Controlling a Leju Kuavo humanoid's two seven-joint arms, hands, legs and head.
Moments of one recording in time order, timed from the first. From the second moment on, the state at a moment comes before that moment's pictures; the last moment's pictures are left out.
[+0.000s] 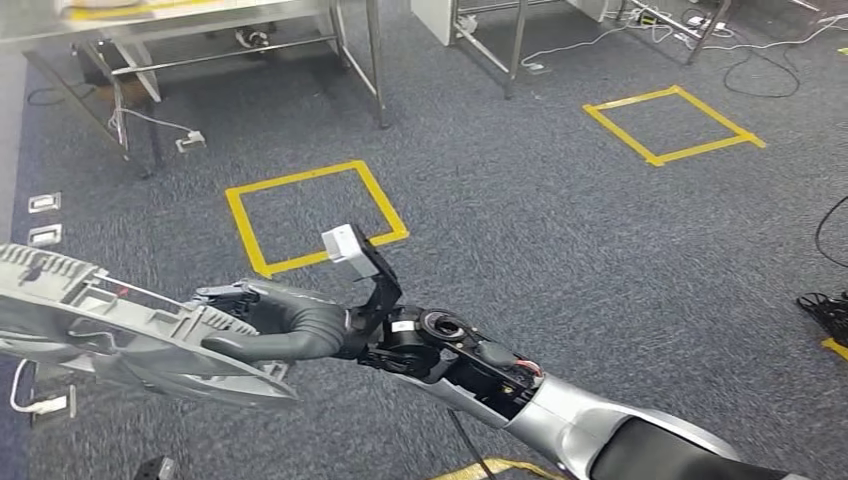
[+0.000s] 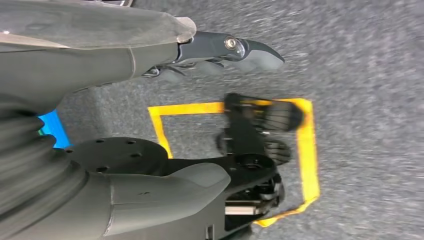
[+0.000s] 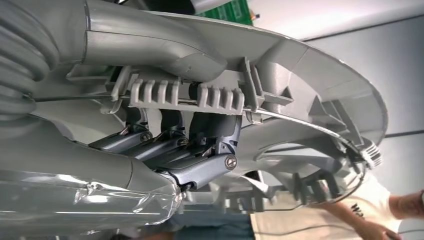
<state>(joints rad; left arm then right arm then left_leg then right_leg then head) -0.07 0.09 -0.39 -0.17 0.71 0.09 -0.02 -0.51 0.34 0.93 -1.01 -0.72 0.74 -0.51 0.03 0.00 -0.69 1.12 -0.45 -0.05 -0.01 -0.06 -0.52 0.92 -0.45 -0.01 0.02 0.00</state>
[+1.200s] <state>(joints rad) -0.07 0.09 -0.39 -0.17 0.71 0.09 -0.02 -0.51 0.34 0.93 -1.01 -0.72 0.74 -0.51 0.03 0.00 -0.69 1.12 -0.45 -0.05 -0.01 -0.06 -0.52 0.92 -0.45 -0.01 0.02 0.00</state>
